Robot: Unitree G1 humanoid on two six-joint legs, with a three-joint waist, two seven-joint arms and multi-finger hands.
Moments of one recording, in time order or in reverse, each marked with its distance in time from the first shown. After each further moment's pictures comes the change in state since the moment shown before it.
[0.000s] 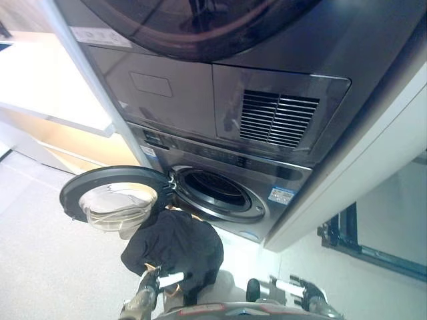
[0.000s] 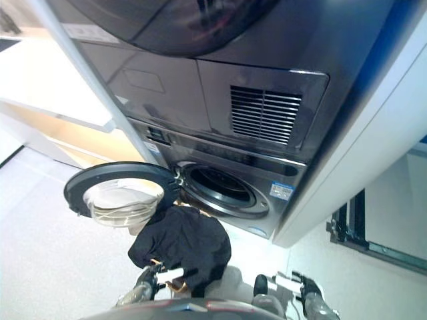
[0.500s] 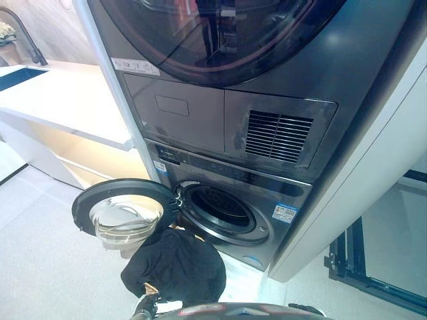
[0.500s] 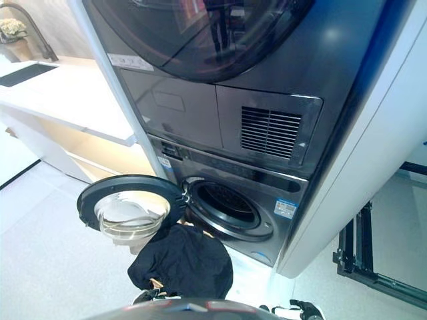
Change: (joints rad) left arm 0.063 0.008 0.007 0.026 0.103 0.023 -0.028; right arm 0.049 -0.003 0.001 0.033 -0.185 0.025 0.029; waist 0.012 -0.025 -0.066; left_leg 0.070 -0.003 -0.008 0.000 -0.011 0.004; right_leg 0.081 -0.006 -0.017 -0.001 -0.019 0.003
